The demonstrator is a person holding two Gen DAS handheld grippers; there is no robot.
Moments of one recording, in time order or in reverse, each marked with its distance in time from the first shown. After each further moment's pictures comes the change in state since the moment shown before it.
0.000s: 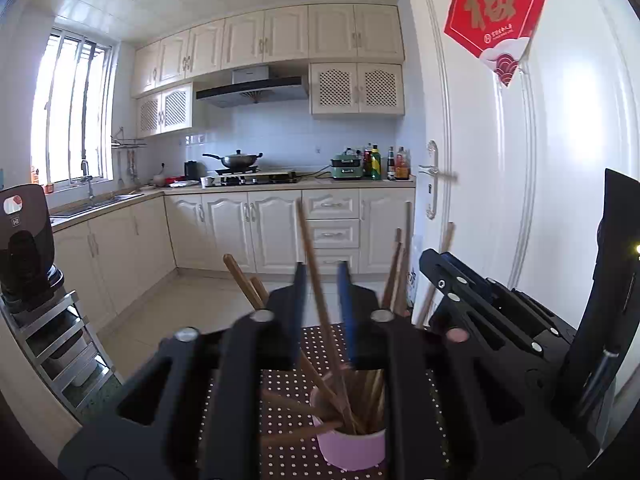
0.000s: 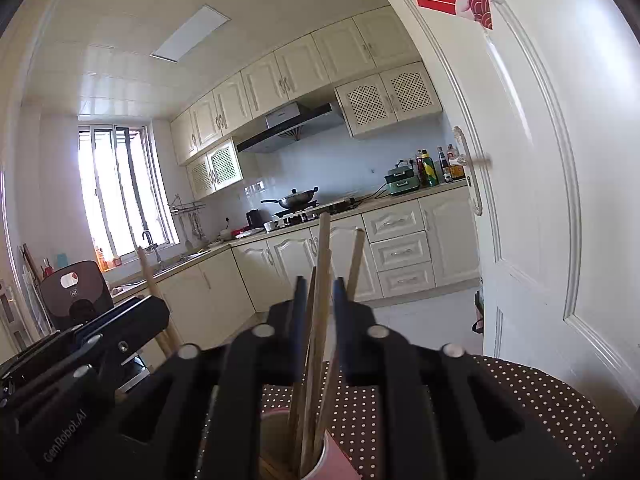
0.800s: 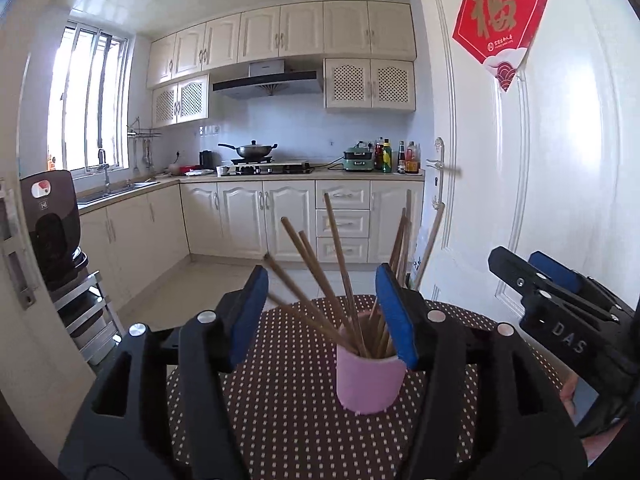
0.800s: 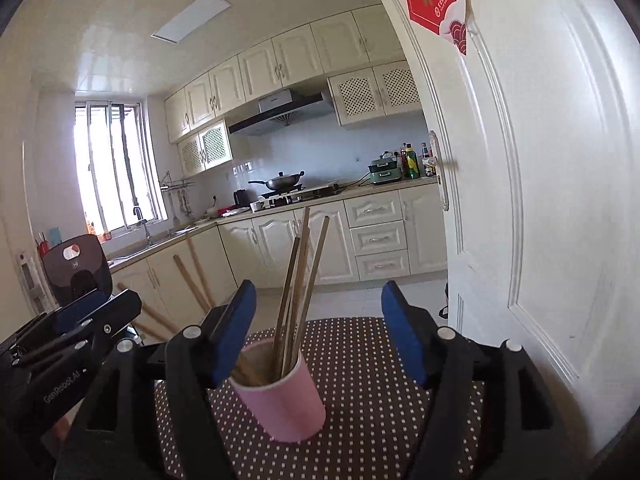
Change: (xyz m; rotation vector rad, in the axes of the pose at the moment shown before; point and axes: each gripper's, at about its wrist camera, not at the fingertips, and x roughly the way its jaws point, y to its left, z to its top) left arm -0.072 0.016 -0.013 -0.024 0.032 0.044; right arm -0.093 0.004 0.002 -0.067 0.074 -0.066
